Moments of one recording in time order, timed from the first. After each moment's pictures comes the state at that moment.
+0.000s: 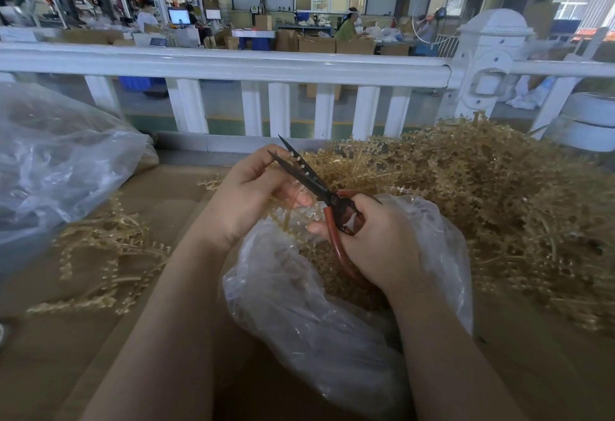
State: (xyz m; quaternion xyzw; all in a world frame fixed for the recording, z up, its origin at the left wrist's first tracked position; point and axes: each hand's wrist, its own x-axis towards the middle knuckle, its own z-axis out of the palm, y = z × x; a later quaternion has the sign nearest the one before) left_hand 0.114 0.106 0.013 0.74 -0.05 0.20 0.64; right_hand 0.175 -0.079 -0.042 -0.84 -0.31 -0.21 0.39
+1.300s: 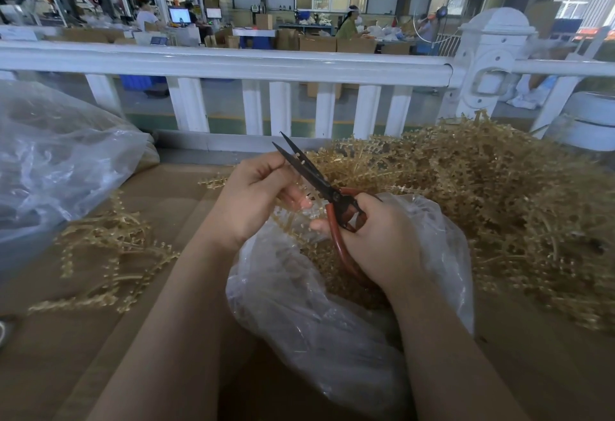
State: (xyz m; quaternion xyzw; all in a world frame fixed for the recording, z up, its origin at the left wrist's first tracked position) left_hand 0.123 0.109 0.005 0.77 -0.06 0.22 0.59; right_hand 0.174 -0.077 -0.044 -0.84 -0.30 -0.24 0.38
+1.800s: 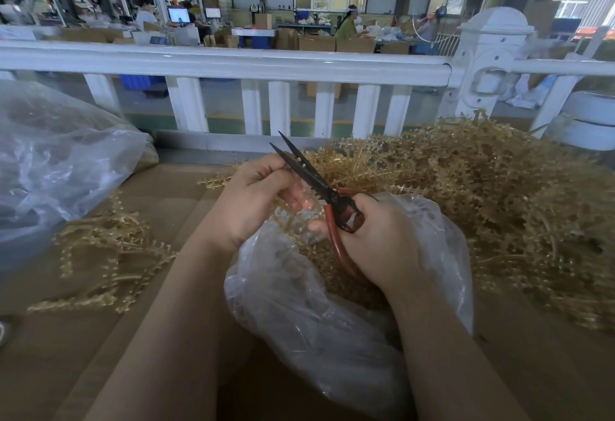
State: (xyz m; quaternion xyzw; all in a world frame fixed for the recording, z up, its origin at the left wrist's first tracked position) left_hand 0.122 0.110 0.005 0.78 -0.06 0.21 0.59; right_hand 0.173 -0.076 -0.044 -0.81 -0.34 -0.23 0.43
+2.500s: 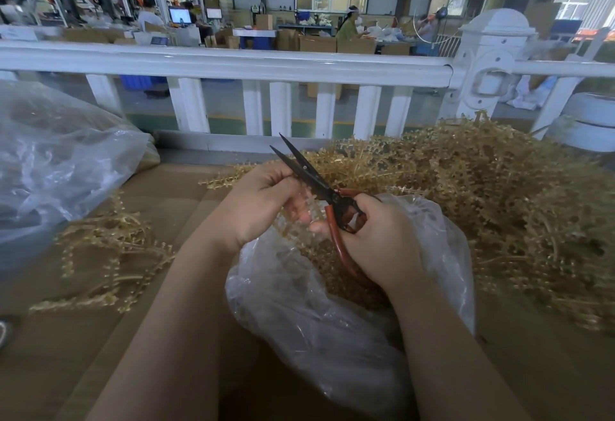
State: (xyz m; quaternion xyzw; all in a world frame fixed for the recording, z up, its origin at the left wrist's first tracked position) left_hand 0.128 0.112 0.005 0.83 -0.08 0.16 0.53; right_hand 0.173 -0.077 -0.041 -0.84 -0.31 -0.22 0.40
